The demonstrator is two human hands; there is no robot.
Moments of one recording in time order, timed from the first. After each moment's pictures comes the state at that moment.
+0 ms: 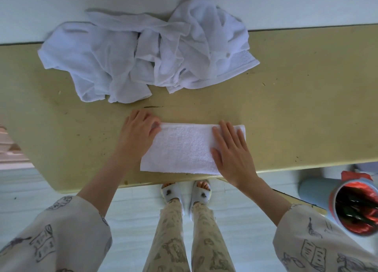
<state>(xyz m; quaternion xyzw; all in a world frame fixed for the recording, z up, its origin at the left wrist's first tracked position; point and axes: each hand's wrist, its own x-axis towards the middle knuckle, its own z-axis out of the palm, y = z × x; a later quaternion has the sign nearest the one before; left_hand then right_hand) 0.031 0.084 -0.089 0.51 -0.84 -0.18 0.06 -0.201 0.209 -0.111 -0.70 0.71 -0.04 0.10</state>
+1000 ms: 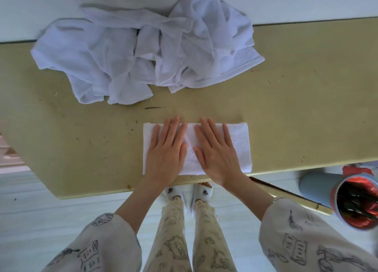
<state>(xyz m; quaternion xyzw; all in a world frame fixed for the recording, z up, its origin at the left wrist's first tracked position) -0.005 0.137 -0.115 0.47 -0.87 -0.13 -0.01 -0.161 0.184 -0.115 -0.73 0.68 -0.06 0.09</state>
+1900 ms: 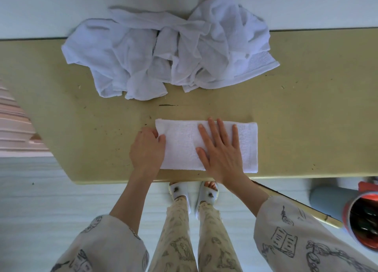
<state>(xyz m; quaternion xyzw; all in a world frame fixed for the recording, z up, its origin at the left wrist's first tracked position) 0.016 0.116 -0.066 0.79 -0.54 -0.30 0.01 -0.153 0.184 -0.122 -0.72 0.68 -0.02 0.10</state>
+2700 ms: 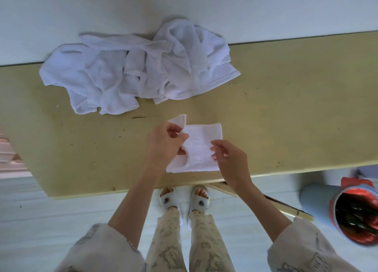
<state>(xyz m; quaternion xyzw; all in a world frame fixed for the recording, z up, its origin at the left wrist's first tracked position) -0.077 0.117 -0.021 0.68 -0.52 -0.50 0.15 -0.217 0.206 -0.059 -0.39 0.77 -0.32 0.40</state>
